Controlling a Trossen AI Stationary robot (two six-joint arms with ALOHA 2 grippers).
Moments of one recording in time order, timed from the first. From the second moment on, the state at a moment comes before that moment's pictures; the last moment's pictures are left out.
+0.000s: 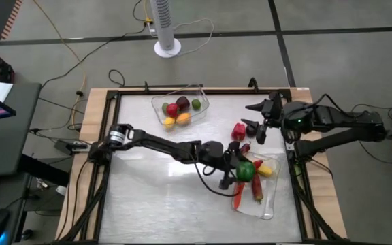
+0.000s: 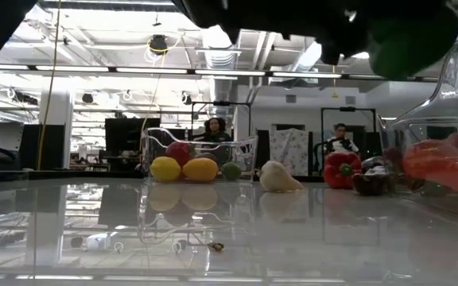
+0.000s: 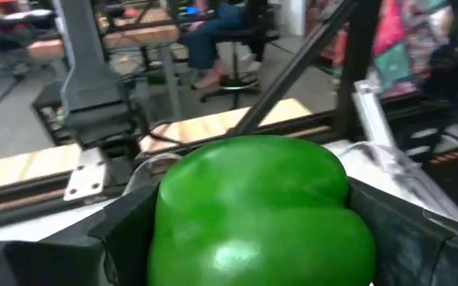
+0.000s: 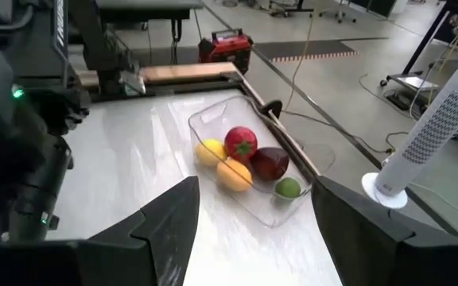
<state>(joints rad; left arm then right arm) -0.10 2.18 1.63 0.34 0.16 0.11 0.04 0.87 1.05 -0.55 0.44 0.04</state>
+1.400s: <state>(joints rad) 0.03 2.01 1.19 0.13 -0.03 -0.01 0.05 0.89 0.99 -0.49 0.45 0.03</state>
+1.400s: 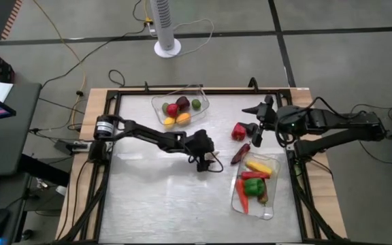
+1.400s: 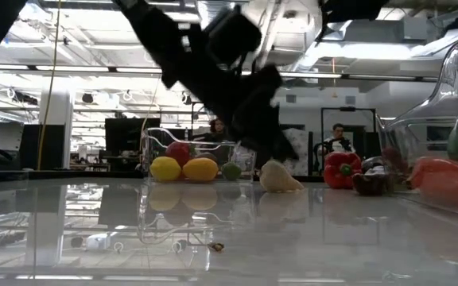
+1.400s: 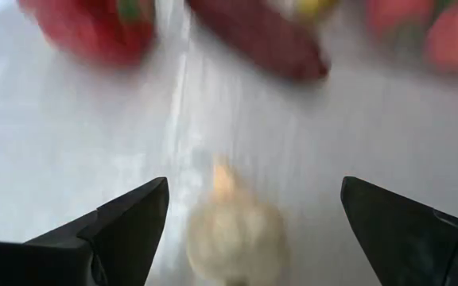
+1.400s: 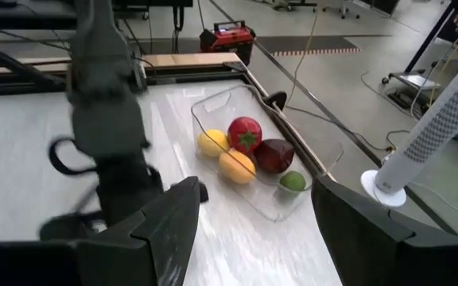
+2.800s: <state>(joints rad) -0.11 2.08 1.48 0.27 0.05 0.13 0.04 0.85 0.99 -0.49 0.50 0.00</state>
